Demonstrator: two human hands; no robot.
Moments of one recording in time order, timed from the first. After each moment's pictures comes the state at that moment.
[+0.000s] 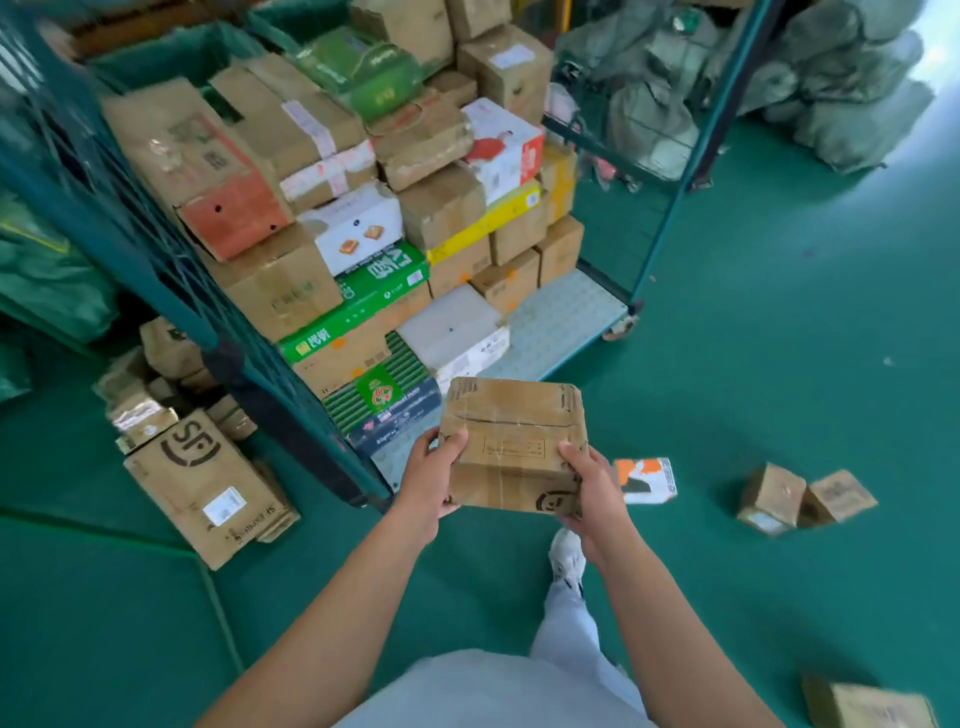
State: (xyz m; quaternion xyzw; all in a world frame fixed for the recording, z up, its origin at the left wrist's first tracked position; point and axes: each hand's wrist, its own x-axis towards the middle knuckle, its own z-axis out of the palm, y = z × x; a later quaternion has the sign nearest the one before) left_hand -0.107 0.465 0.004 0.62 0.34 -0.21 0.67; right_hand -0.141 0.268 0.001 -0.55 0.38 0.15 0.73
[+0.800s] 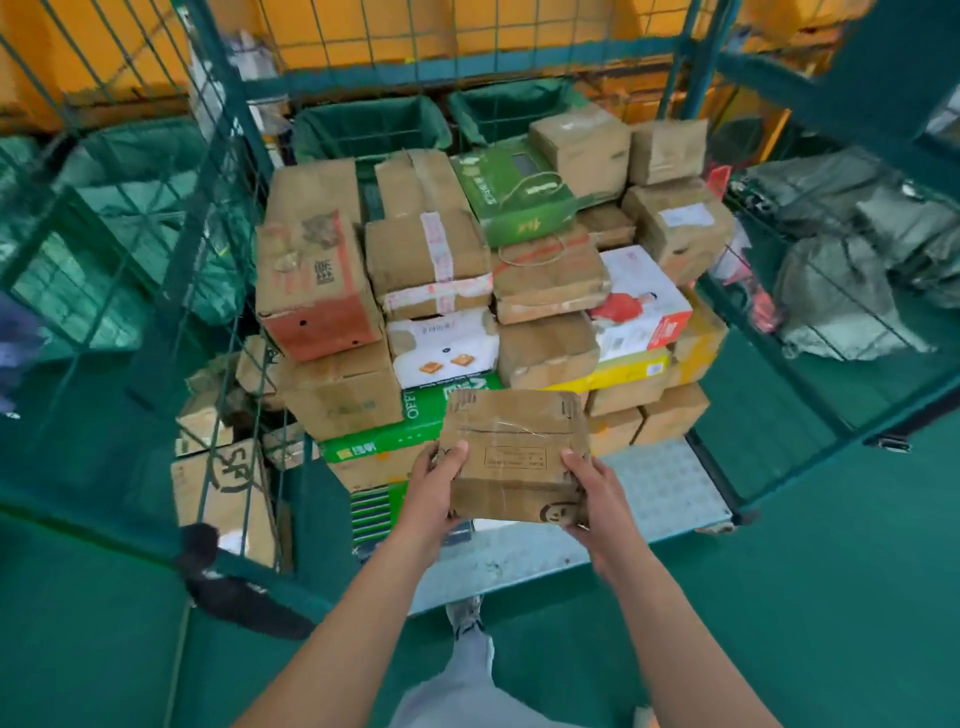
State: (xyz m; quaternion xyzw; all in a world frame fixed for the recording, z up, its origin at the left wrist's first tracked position) left_hand 0.203 0.491 0.047 0.54 0.42 -0.02 0.73; right_hand 0.263 0.300 0.047 -0.63 0.20 0.28 0.70
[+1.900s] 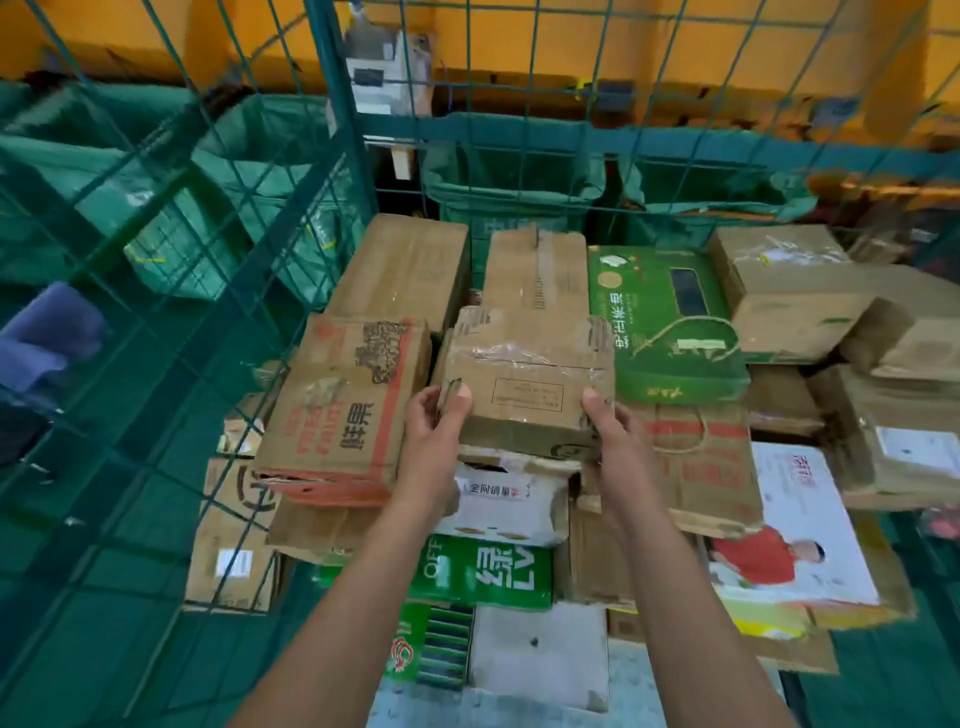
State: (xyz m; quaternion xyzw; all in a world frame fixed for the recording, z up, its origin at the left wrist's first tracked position) left_hand 0.528 0.700 0.118 0.54 0.45 0.21 0.68; right_hand 0.669 0.558 0.096 -0.71 0.01 0.32 0.63
